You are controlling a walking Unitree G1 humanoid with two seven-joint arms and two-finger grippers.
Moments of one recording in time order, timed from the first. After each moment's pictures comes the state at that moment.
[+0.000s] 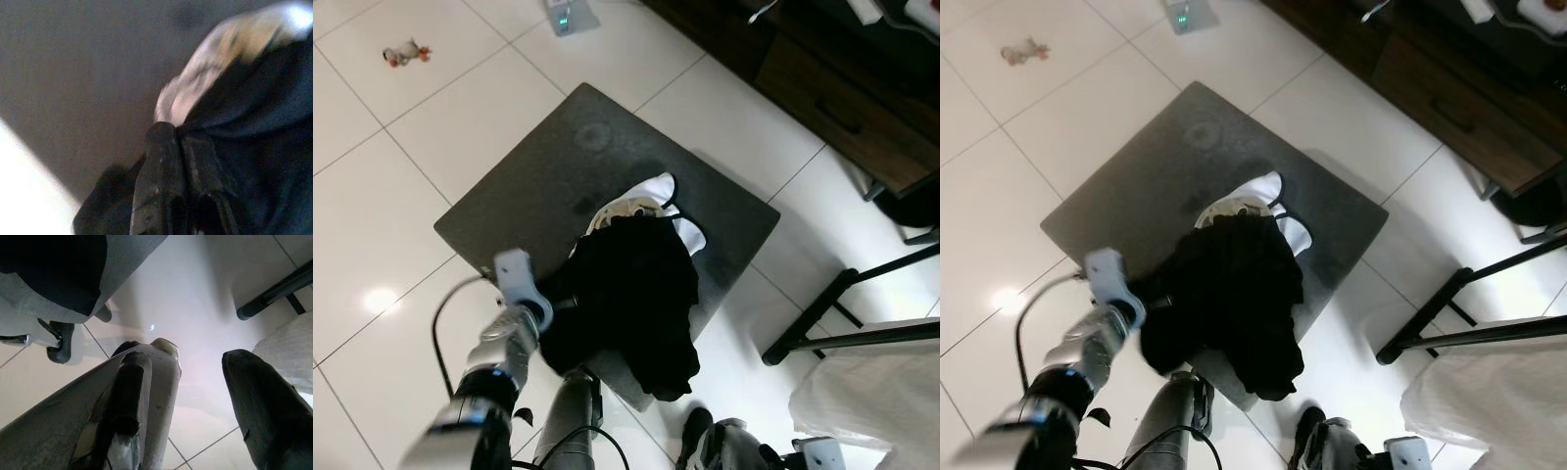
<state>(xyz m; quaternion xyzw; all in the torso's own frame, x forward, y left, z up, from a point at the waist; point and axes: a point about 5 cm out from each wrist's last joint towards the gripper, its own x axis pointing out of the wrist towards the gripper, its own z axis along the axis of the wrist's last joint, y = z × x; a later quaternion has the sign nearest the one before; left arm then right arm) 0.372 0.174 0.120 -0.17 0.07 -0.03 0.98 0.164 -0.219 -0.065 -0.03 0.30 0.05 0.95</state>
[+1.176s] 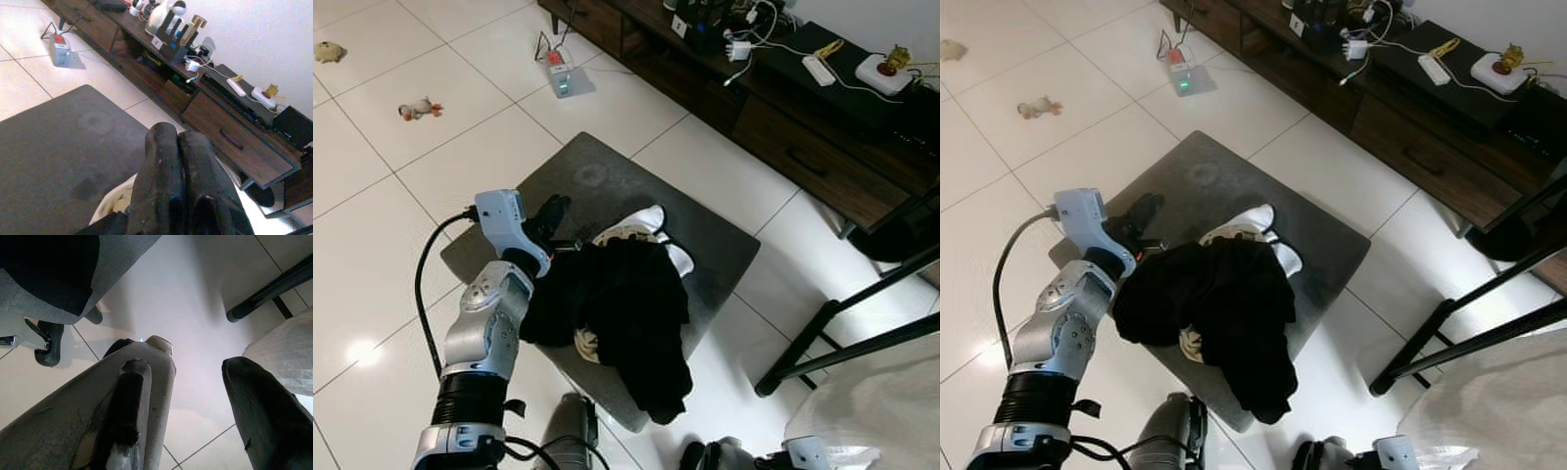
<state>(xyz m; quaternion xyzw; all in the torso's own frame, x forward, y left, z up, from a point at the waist) 0.359 0.159 0.205 -0.15 -0.10 -0.15 0.97 0.167 -0.214 -0.075 -0.04 0.37 0.05 0.93</state>
